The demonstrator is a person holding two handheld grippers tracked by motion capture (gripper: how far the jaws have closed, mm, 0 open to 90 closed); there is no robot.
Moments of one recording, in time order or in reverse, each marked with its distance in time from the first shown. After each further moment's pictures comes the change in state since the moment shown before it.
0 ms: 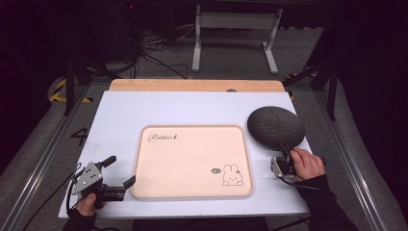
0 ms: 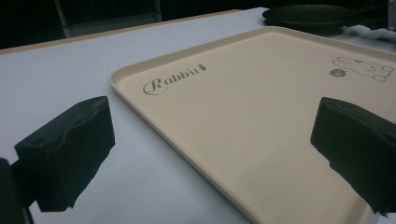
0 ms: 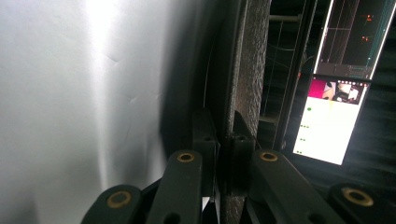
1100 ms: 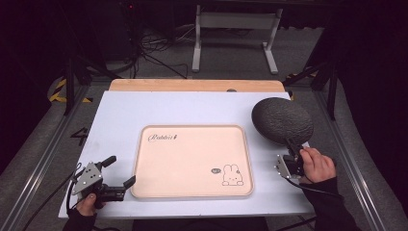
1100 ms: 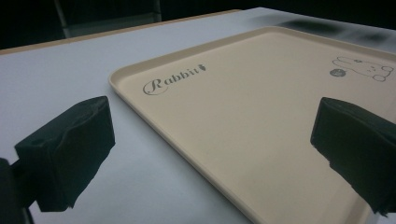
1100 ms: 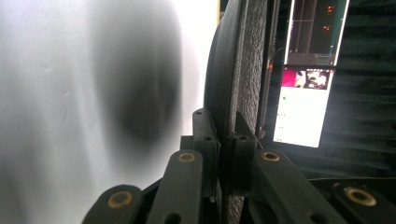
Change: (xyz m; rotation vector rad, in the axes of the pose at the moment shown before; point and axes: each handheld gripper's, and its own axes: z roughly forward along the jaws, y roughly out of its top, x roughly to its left) left arm -0.001 0.000 0.000 -0.001 0.000 -0.006; right arm -0.033 -0.001 -0.042 -0.006 -0.101 0.066
